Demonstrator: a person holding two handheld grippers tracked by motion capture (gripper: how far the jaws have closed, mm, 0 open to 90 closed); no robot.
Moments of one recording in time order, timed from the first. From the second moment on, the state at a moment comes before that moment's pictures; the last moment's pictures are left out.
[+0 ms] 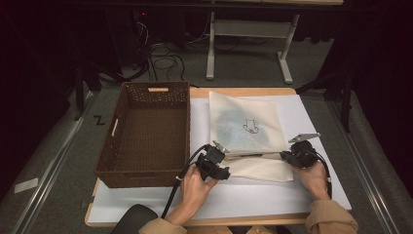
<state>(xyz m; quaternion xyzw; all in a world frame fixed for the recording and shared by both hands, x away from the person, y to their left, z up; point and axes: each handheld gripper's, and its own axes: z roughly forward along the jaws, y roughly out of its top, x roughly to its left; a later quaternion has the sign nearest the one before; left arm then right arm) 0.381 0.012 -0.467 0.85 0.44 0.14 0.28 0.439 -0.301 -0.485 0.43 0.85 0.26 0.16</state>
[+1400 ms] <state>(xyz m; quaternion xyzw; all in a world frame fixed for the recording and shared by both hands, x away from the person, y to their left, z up) 0.388 0.012 -0.497 0.85 0.43 0.14 0.26 0.422 -0.249 -0.452 0.38 0.83 0.39 0.12</state>
